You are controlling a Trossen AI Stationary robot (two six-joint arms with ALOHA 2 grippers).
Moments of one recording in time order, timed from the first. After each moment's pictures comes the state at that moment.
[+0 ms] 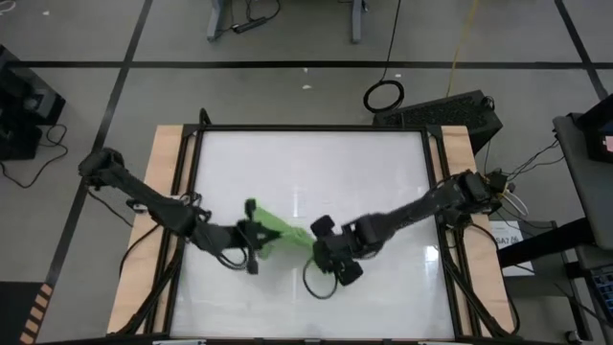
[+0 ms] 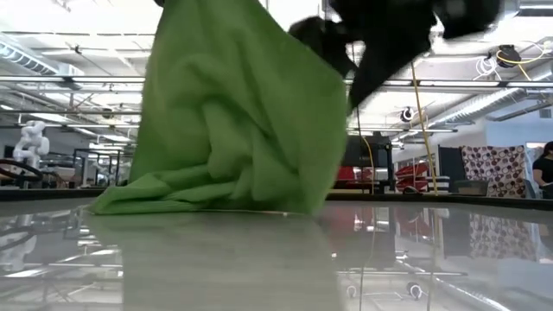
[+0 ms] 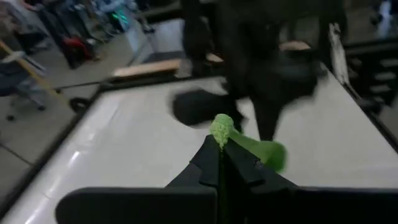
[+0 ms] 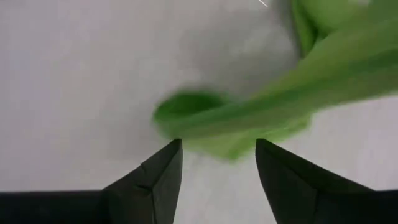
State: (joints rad) left arm -0.51 1.24 0.84 0.04 -0.60 -0.01; right arm 0.35 1.85 1.42 -0.71 0.15 -0.27
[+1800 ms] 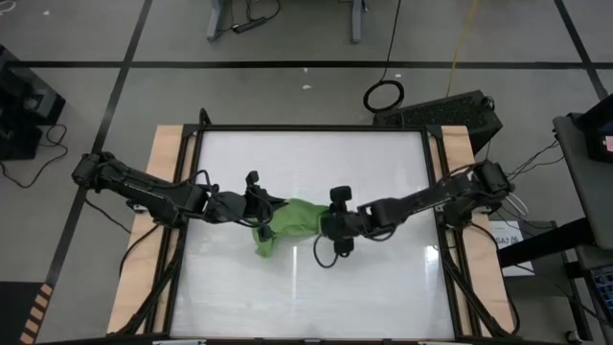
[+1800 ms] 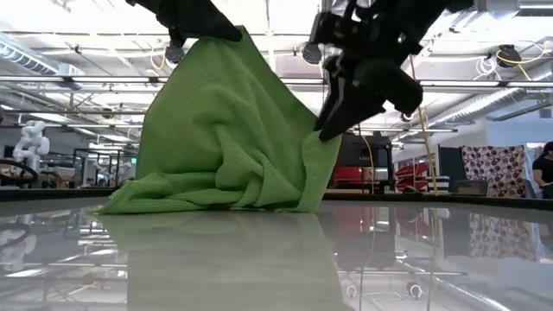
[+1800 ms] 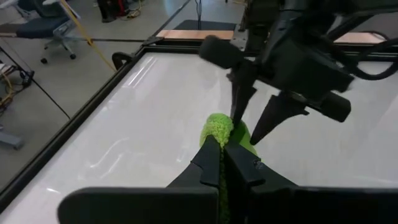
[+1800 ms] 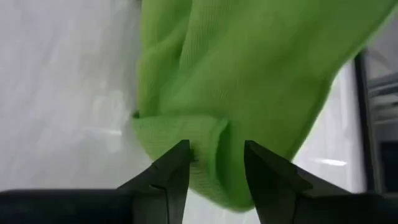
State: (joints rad) left arm -0.25 1.22 0.84 -0.06 -0.49 -0.12; right arm 0.23 1.68 1.11 -0.42 0.45 -0.11
